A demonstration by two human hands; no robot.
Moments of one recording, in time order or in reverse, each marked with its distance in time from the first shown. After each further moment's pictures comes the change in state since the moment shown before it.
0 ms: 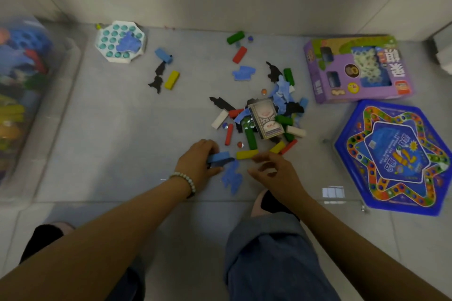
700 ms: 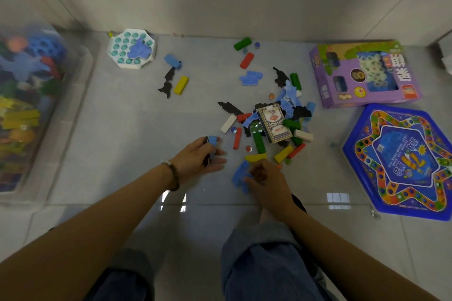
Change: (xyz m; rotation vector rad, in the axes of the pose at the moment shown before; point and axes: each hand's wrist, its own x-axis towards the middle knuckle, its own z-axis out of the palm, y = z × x) left_hand 0.003 0.005 -0.047 -1.280 -0.280 -0.544; right_hand -0.001 0.006 0.040 -0.007 0.021 -0.017
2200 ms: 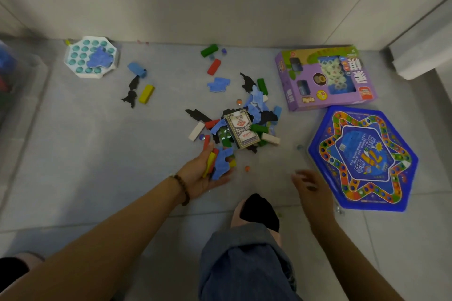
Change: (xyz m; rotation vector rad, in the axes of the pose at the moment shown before) left_hand 0.026 -0.015 0.074 -0.163 -0.168 -0.134; right_hand -0.033 0.024 -0.114 0.092 0.446 0.262
